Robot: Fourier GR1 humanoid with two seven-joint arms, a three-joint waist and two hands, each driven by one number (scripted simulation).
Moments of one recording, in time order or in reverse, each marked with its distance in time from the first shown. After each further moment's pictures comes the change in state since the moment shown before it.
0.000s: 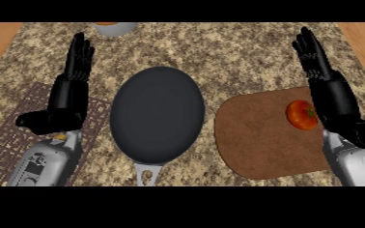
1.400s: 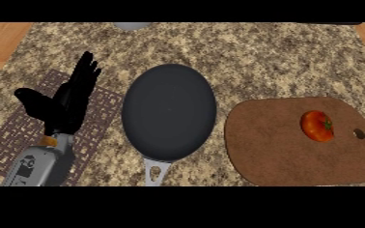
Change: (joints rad) left arm 0.058 0.030 0.040 0.065 0.176 -0.139 0.200; right arm -0.132 -0.417 -0.232 0.153 -0.226 0.731 -0.602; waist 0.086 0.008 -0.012
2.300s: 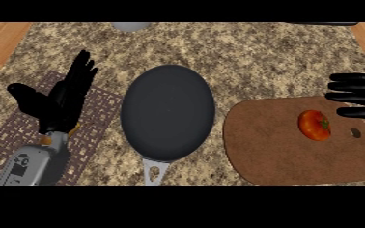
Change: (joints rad) left arm -0.006 0.017 0.022 0.002 0.017 -0.023 0.027; right arm 0.096 -0.252 0.284 -0.031 0.660 -0.347 -0.332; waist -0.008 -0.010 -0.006
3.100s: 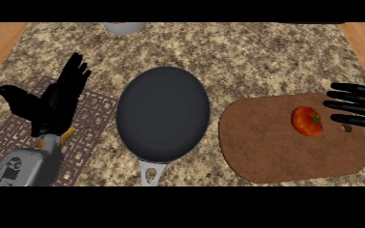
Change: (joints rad) left arm 0.027 0.013 0.032 -0.002 0.003 -0.010 0.007; right arm 0.048 0.043 0.047 0.179 0.149 -0.296 -0.119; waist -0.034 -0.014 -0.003
